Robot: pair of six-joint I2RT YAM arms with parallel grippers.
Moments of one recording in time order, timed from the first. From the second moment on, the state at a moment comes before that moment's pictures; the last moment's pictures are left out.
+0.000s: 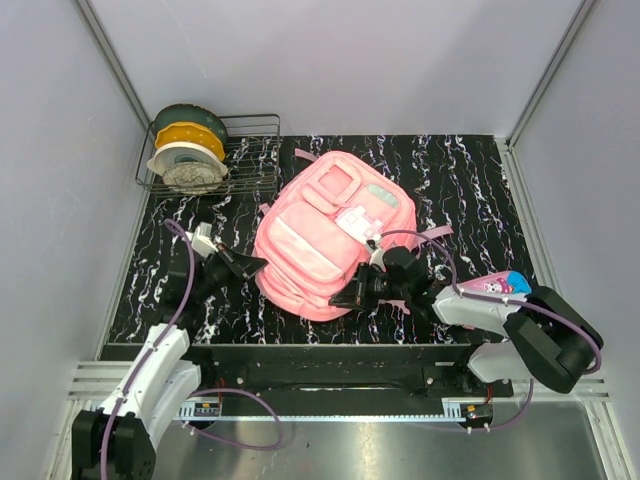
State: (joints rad) left arm -0.12 0.72 0.28 0.08 0.52 -0.94; right arm 0.73 1.34 0.45 0.36 -0.53 1.08
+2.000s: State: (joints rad) left arm -0.94 0.54 0.14 0.08 -0.26 -1.15; right arm 0.73 1.16 0.53 -0.12 -0.16 0.97
